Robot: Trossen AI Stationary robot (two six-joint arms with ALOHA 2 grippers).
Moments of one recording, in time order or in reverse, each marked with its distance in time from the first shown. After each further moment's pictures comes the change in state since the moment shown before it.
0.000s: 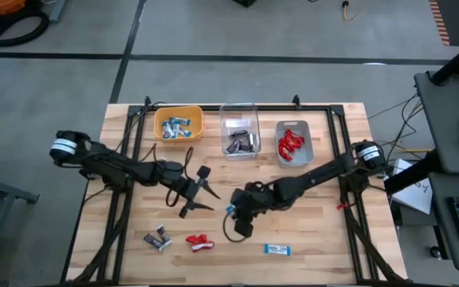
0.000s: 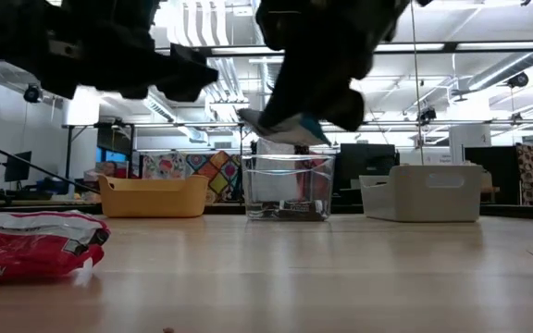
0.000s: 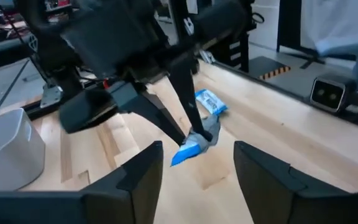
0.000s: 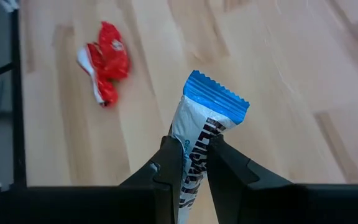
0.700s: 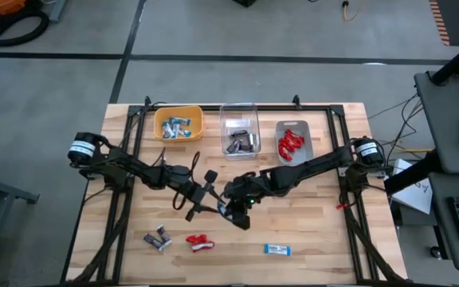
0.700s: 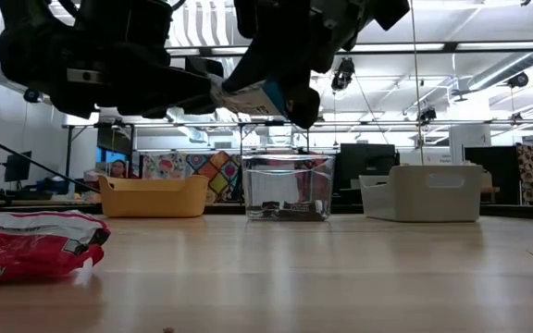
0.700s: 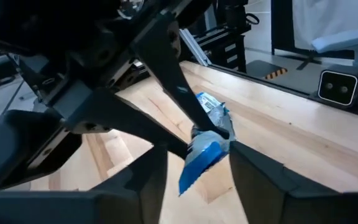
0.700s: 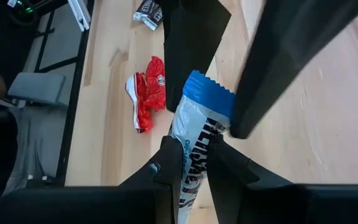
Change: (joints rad) left arm -0.005 0.211 0.031 0.219 0.031 0.042; right arm -0.113 0.000 0.003 0.160 -0.242 -0.193
